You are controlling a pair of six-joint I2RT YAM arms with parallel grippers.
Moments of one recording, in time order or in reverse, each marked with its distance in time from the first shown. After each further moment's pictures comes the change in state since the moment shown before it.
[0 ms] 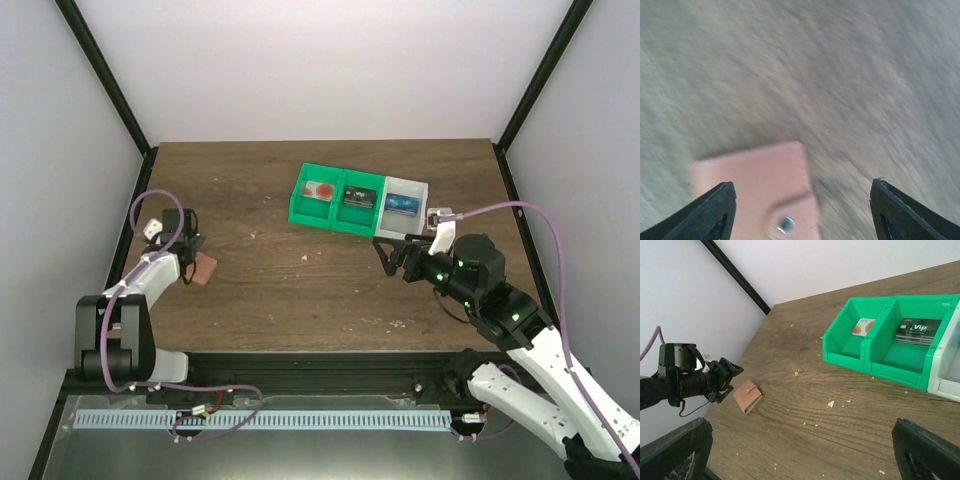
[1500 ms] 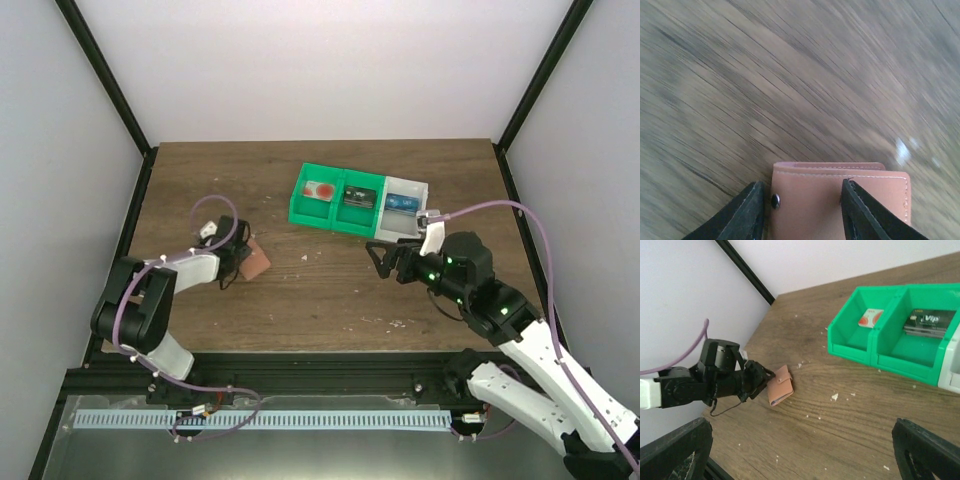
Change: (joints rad) left arm -0.258 0.230 -0.008 0.119 -0.012 -0.109; right arm 0.000 0.029 -0.034 0.026 -0.049 -0.008
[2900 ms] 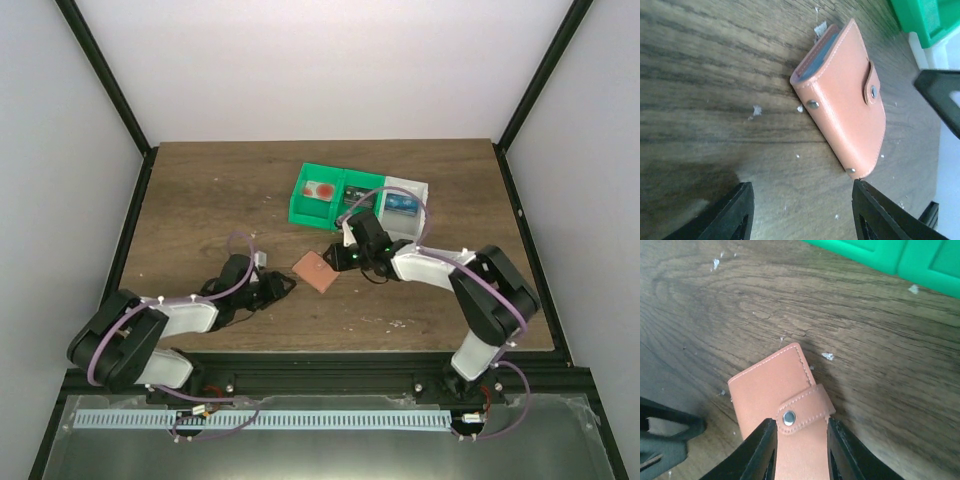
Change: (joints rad) left arm -0.270 -0.201 -0.376 0.490 0.623 0.067; right arm -0.001 0.962 0.030 0.471 -0.160 -0.121
